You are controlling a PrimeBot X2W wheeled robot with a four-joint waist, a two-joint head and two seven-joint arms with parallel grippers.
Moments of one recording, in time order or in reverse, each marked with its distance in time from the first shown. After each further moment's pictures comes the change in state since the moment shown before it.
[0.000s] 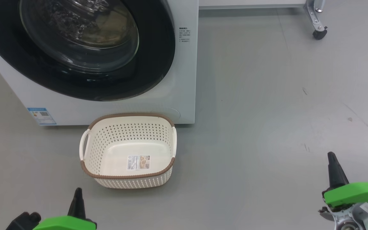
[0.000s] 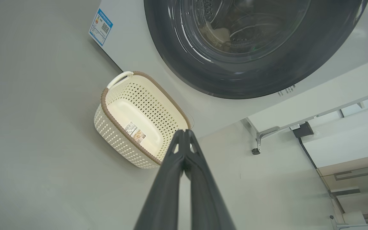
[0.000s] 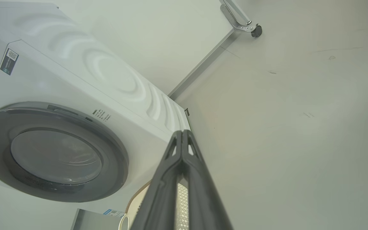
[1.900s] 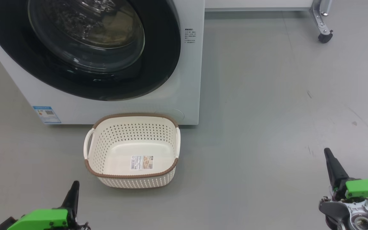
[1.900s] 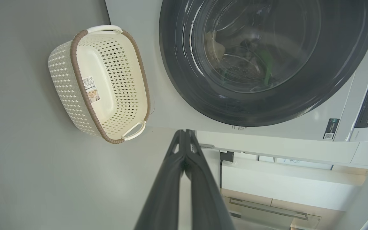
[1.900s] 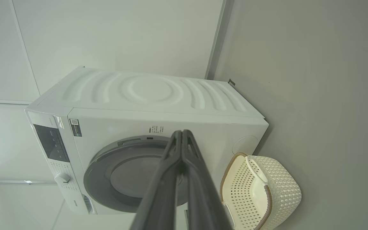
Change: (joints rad) left arm -0.032 0.007 0.081 -0.031 -0.555 -0.001 0.162; right arm -0.020 0.002 -0.023 -0.021 0.610 -0.001 0.164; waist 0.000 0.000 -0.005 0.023
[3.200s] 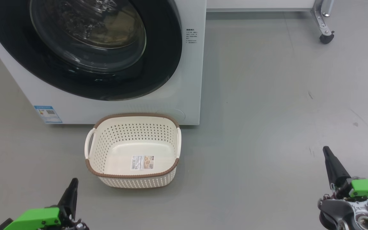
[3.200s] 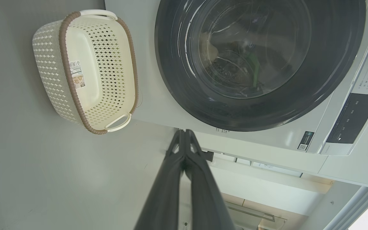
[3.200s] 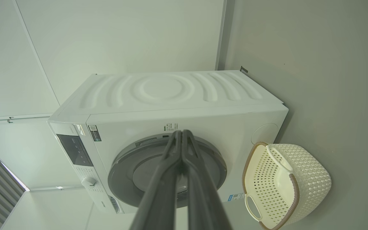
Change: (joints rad) left arm -0.007 0.001 0.030 -0.008 -0.145 0.000 0.045; right arm -0.001 0.001 -0.005 -0.010 0.155 0.000 0.040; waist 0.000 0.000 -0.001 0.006
